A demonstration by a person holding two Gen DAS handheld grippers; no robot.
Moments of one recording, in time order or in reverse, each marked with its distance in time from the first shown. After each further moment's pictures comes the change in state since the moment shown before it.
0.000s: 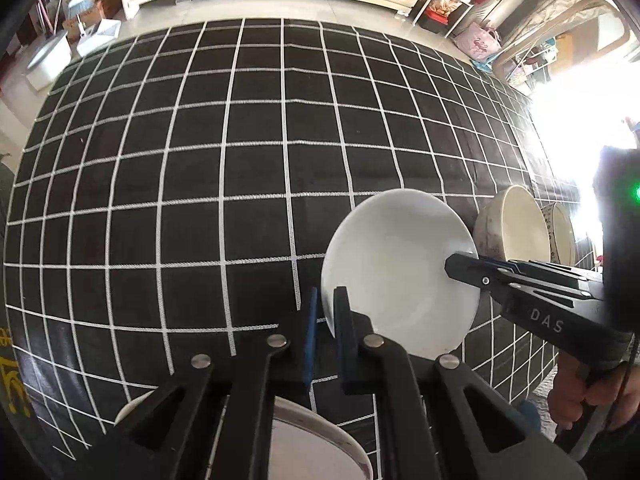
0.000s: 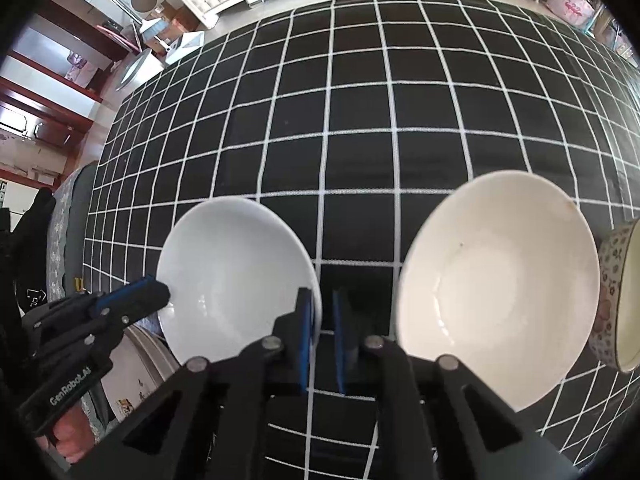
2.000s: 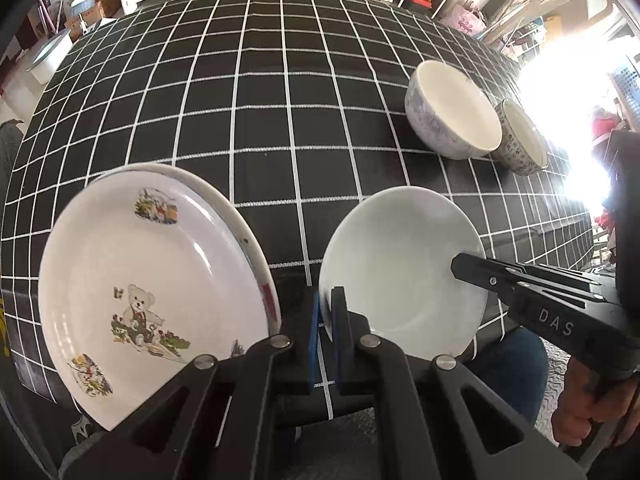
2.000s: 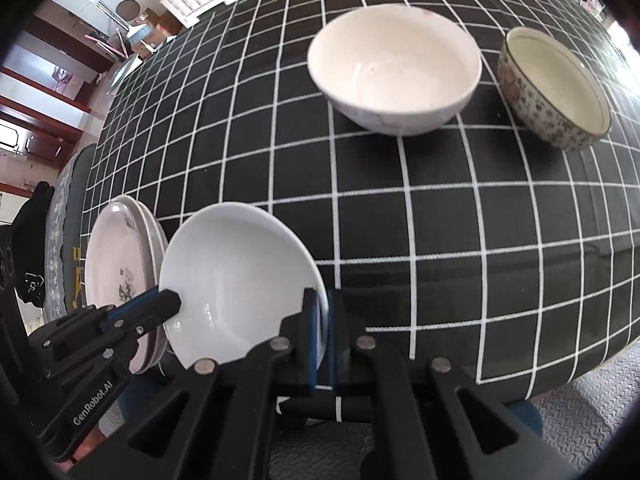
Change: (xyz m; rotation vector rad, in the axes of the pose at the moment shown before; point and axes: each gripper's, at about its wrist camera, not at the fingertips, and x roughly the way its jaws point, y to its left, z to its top) left arm -0.007 -0.053 -0.117 0.043 0.016 0.016; right arm -0.030 -0.006 -0.122 0.090 -0.004 -0.035
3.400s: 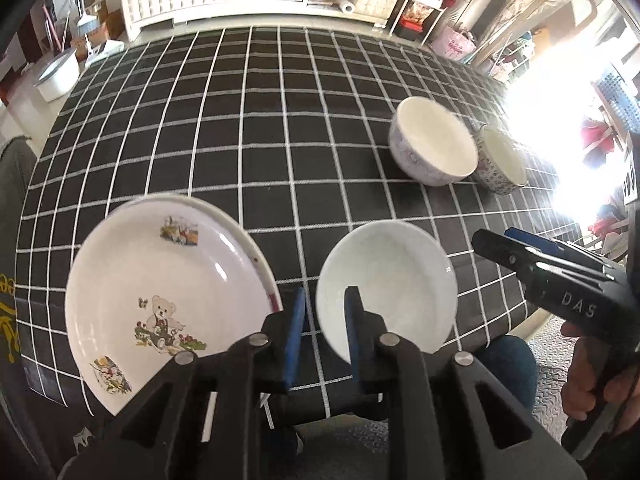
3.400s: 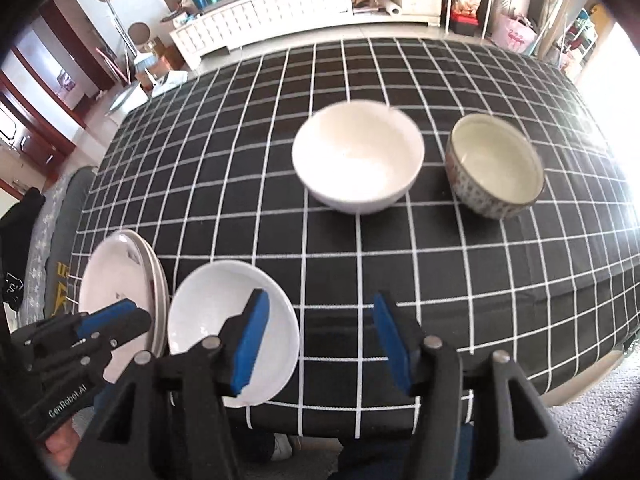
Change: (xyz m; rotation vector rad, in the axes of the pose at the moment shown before) left arm -0.041 -0.006 -0.002 0.023 -0.113 -0.008; right arm -0.057 0.005 -0.002 -0.072 -0.225 -0.108
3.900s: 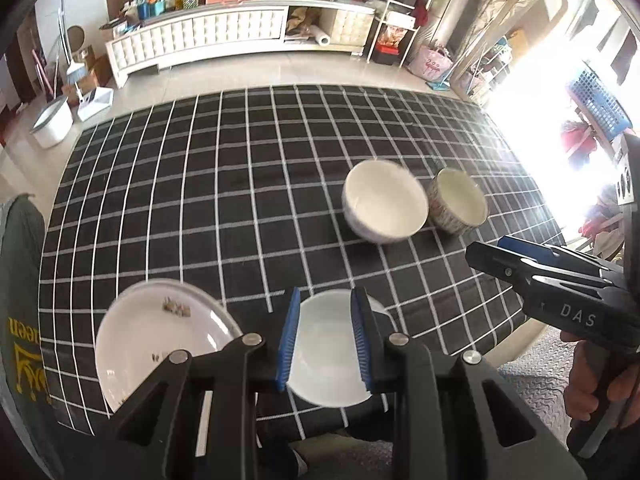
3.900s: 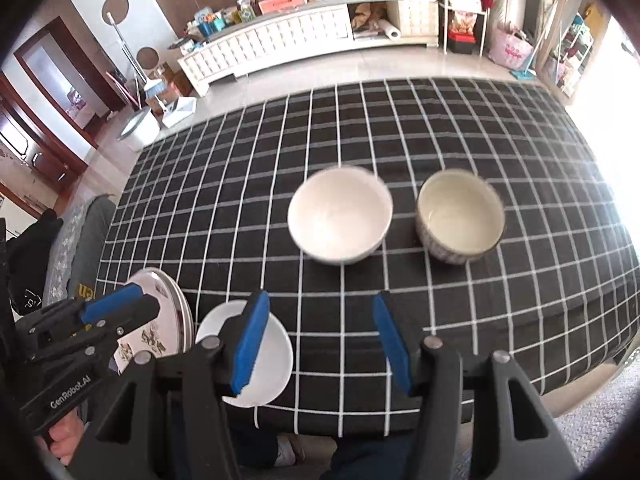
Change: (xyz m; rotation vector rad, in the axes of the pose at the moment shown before) left arm -0.052 -0.048 0.045 0.088 -0.105 0.005; right arm -0.058 -0.021 0.032 0.002 -0.078 0.033
